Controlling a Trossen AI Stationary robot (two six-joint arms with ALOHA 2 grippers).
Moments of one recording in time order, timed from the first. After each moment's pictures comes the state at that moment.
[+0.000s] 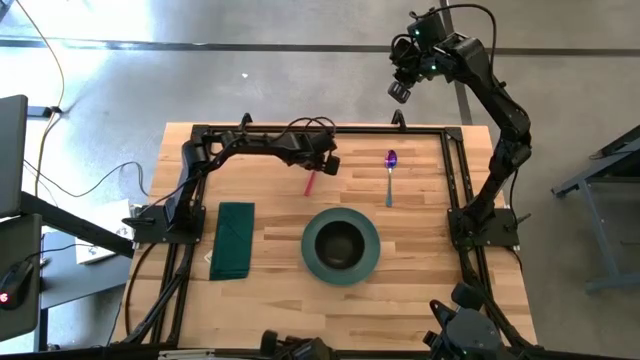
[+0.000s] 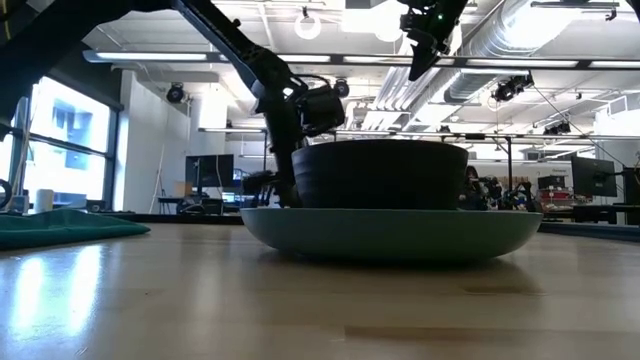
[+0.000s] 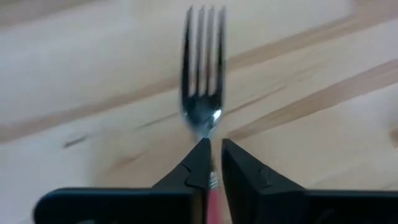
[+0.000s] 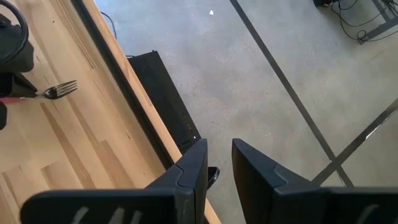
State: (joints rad) left arm 0.53 2.11 1.48 -0.54 -0.22 -0.79; right arm -0.88 1.73 2.11 -1.21 0.04 -0.45
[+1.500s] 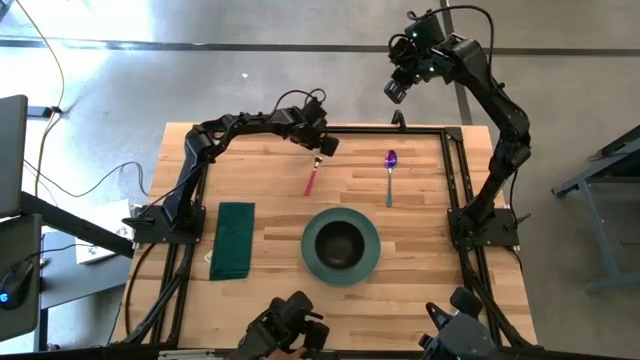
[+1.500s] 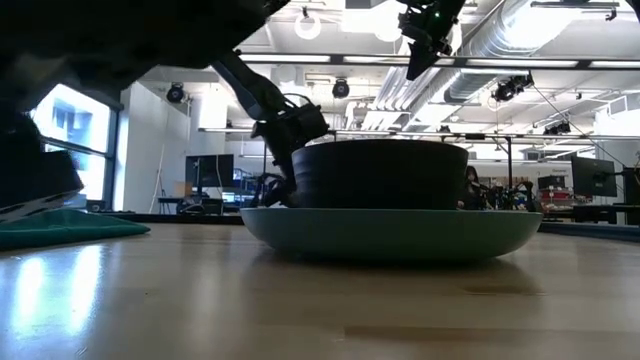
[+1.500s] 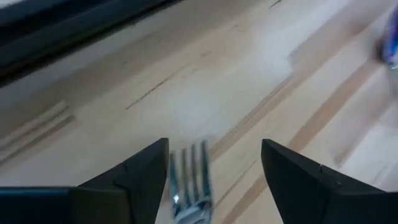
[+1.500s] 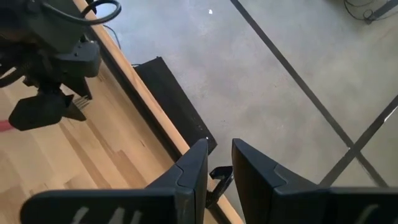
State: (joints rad) left arm 0.75 2.20 1.59 -0.41 0.22 -0.44; right arm -0.86 1.73 2.11 -1.21 0.05 -0.32
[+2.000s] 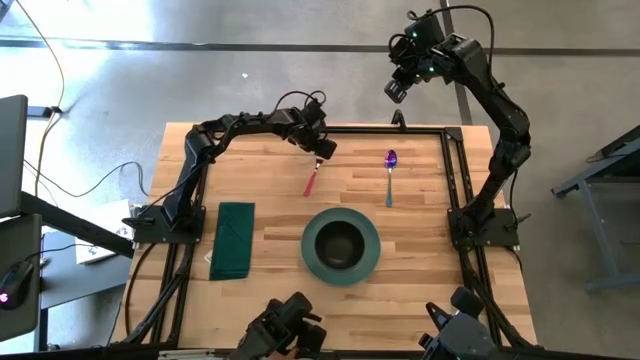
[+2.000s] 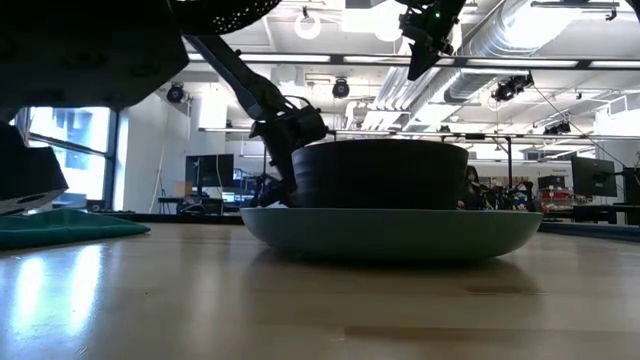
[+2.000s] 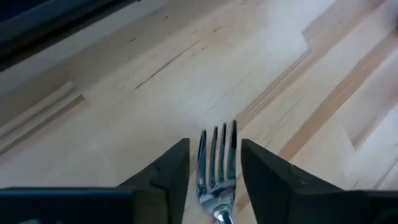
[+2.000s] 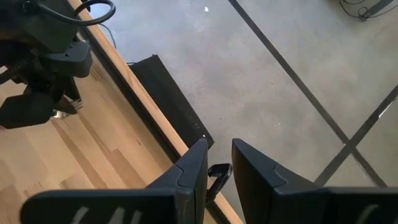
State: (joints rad) left arm 0.75 2.20 1.59 -0.47 0.22 -0.40; right arm -0.86 1.73 2.11 -1.22 0.07 -0.32
